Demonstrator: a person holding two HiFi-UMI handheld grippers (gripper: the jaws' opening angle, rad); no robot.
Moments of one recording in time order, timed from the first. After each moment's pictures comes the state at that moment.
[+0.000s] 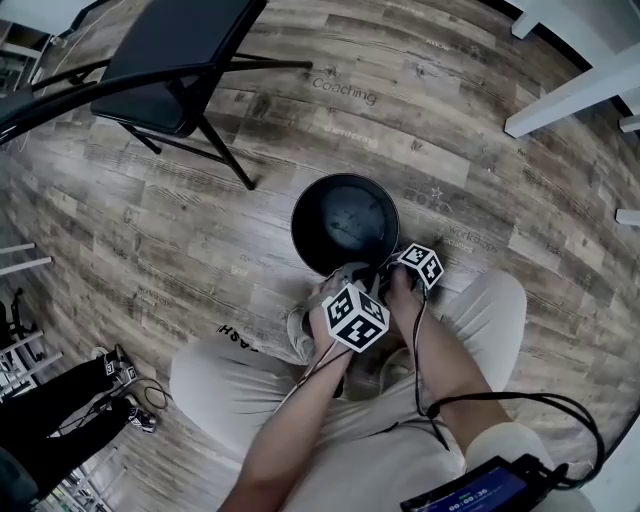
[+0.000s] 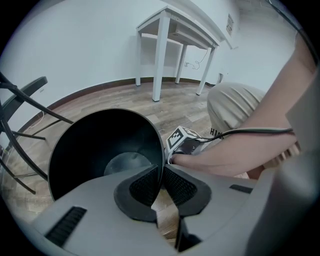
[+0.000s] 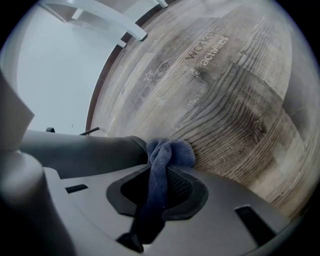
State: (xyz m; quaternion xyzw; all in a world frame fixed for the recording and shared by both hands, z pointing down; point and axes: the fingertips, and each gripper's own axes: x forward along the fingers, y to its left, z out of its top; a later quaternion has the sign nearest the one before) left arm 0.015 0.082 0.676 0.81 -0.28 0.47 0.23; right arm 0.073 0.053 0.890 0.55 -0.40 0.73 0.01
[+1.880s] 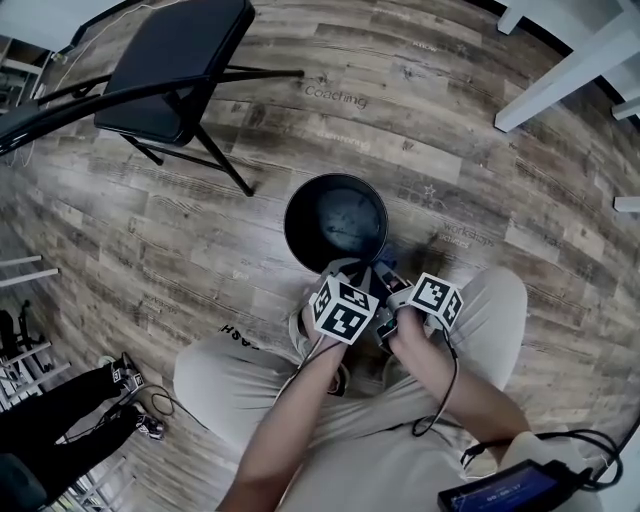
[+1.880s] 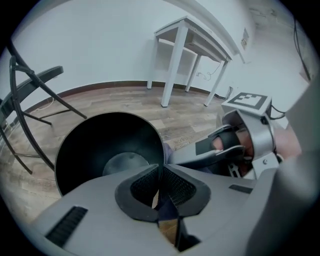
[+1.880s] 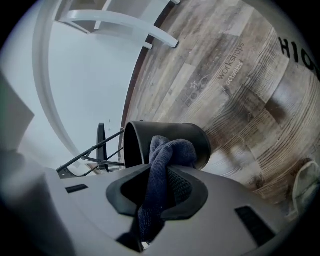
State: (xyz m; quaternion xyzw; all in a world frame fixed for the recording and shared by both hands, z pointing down) left arm 0.009 0.075 0.653 0.79 -0.32 0.43 0.29; right arm 0.041 0.074 0.678 0.44 -0.50 0.74 -0.07
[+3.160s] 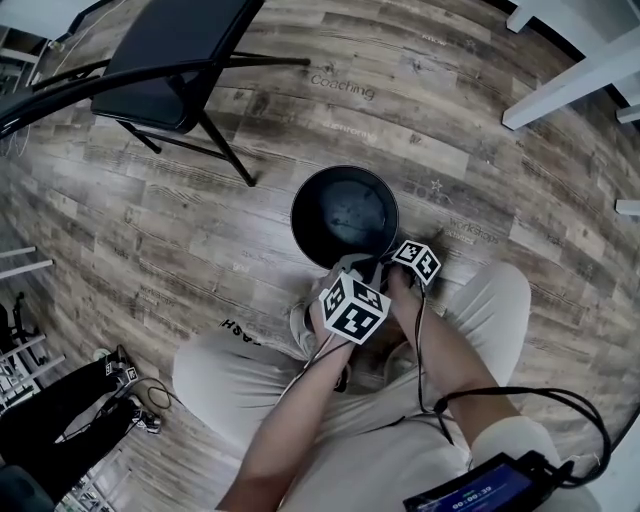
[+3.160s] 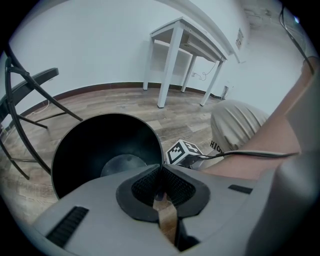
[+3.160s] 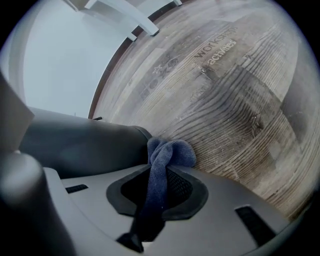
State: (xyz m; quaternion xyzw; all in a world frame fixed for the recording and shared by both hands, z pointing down) left arm 0.012 0.075 0.653 0.81 -0.30 0.42 0.28; right arm 0.056 0.066 0.882 0.54 -0.44 0.72 0.05
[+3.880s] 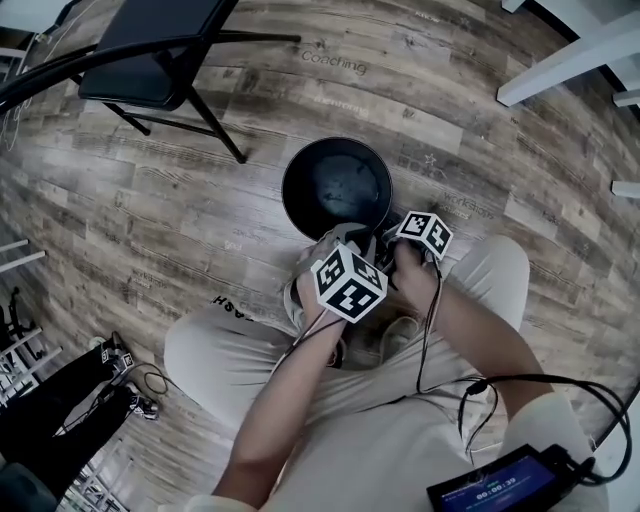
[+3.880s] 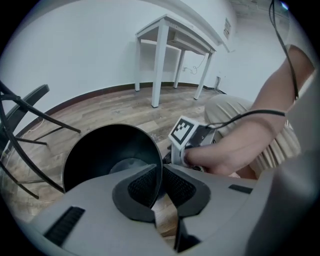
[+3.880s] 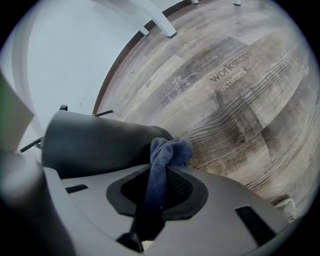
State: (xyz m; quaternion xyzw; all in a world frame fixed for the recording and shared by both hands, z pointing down) left arm 0.010 0.074 0.634 0.82 -0.27 0.46 0.23; right arm 0.058 0.063 0.799 0.50 -0.46 0.72 0.10
